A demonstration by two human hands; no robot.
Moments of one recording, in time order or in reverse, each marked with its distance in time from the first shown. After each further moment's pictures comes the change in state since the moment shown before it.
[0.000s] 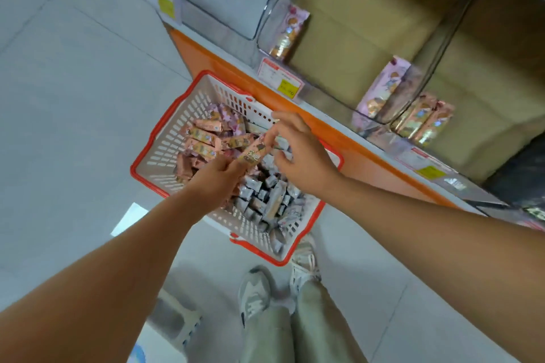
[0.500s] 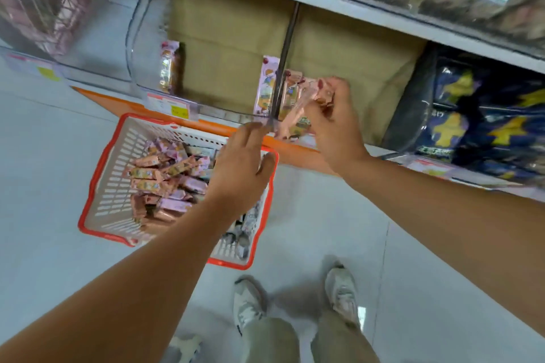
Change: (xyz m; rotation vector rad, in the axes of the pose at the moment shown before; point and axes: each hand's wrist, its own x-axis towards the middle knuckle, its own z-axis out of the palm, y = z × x) left_hand -0.023 0.109 0.129 0.622 0.088 0.790; right_hand -0.094 0.046 -0.134 0.410 0.819 0.383
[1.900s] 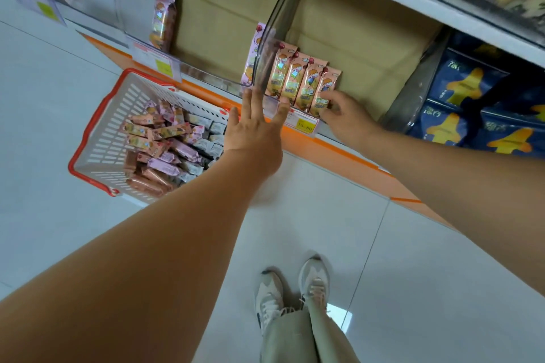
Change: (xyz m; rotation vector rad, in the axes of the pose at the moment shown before) left_hand 0.034 0.065 0.057 0.560 -0.232 -0.330; right_hand 0.057 0.080 -0.061 -0.438 -0.518 0.127
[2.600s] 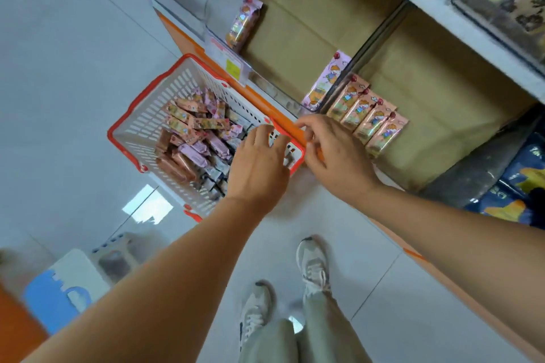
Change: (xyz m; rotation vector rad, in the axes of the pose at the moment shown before) left_hand -0.025 -0.055 0.026 -0.376 0.265 -0.193; right_hand -0.020 -0.076 0.054 -0.312 -0.025 -0.829
